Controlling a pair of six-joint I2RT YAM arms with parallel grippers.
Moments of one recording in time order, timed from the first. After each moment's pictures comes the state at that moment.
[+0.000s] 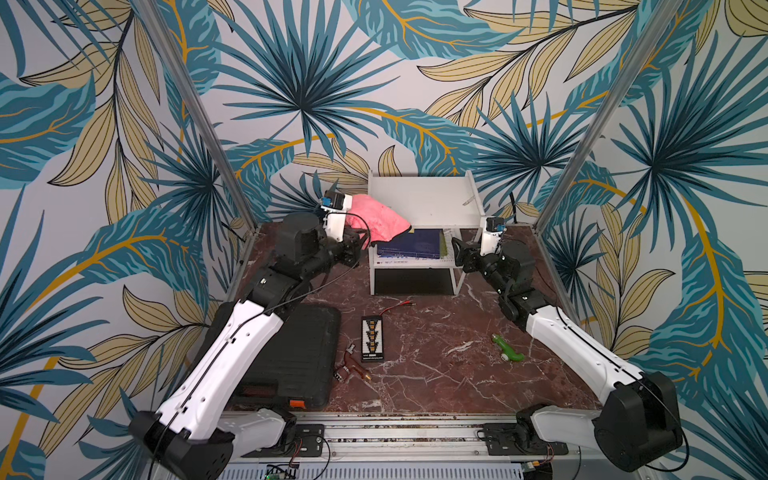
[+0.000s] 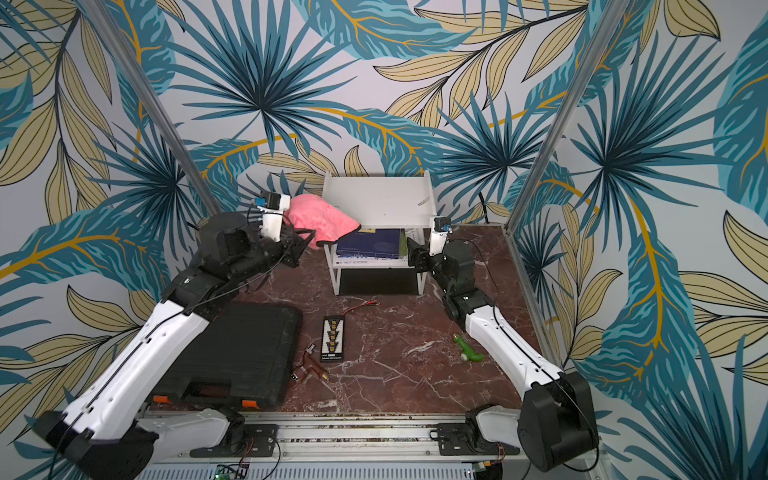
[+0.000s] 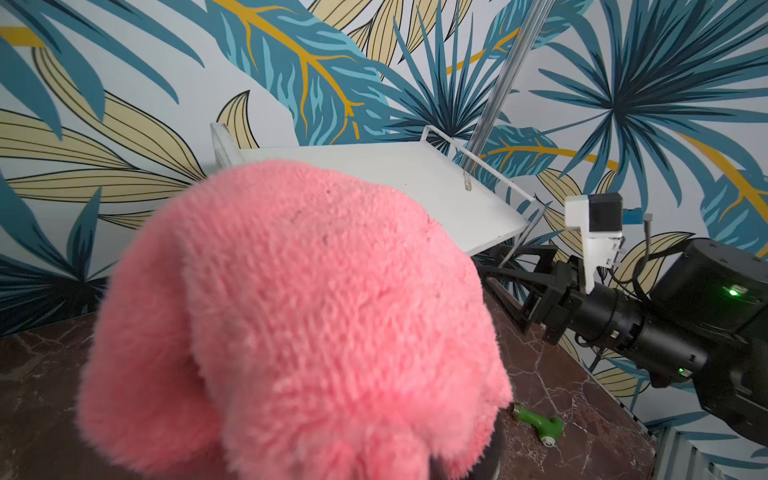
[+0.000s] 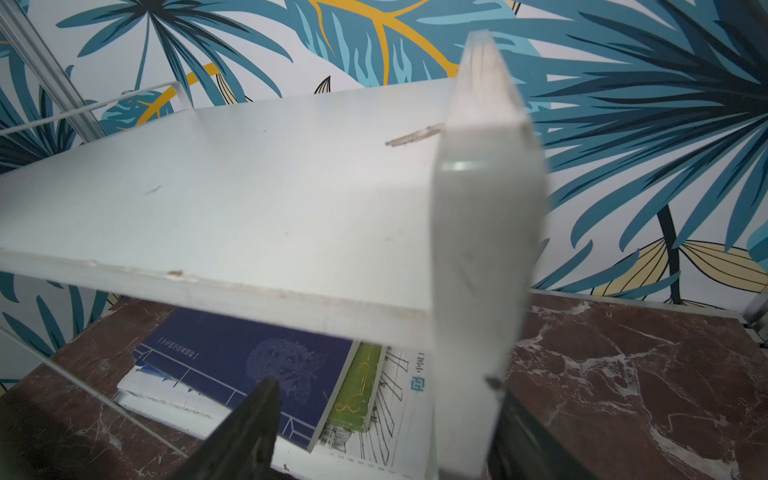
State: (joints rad) left arm -0.42 1.16 1.35 -0.41 0.23 -0.25; right arm 0.29 1.28 0.93 0.21 0.03 0.14
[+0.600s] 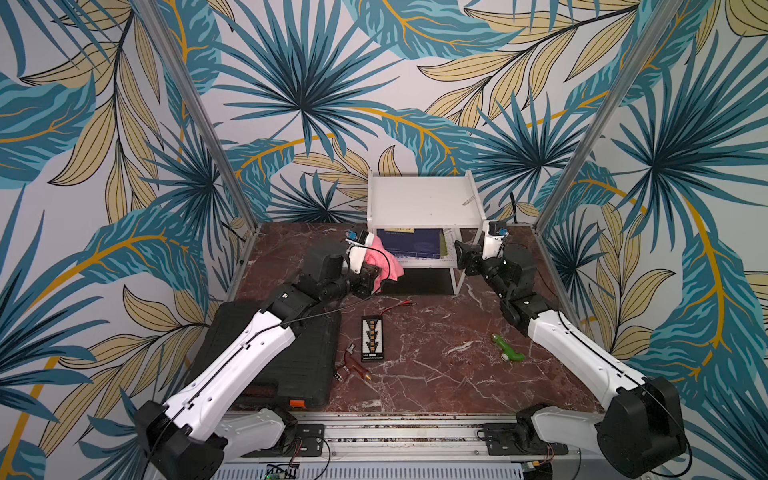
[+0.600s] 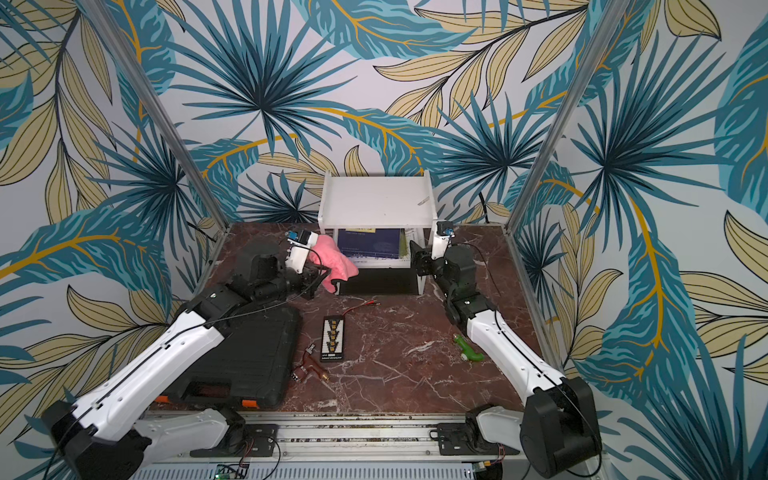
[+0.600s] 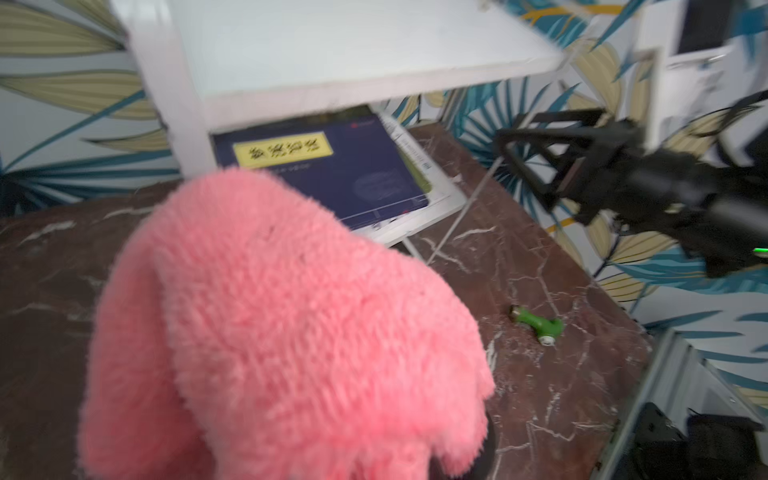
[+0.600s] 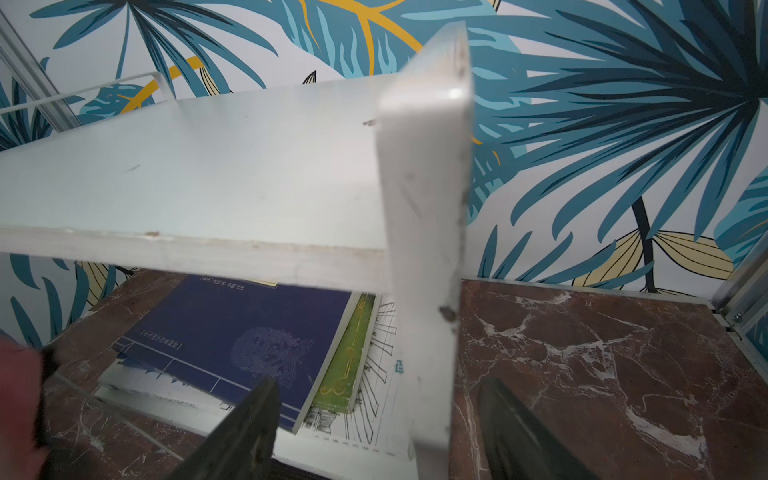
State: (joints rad) left arm -0.56 1.14 1.24 -0.48 0.23 -0.21; right arm 0.29 1.26 0.90 0.22 0.06 0.13
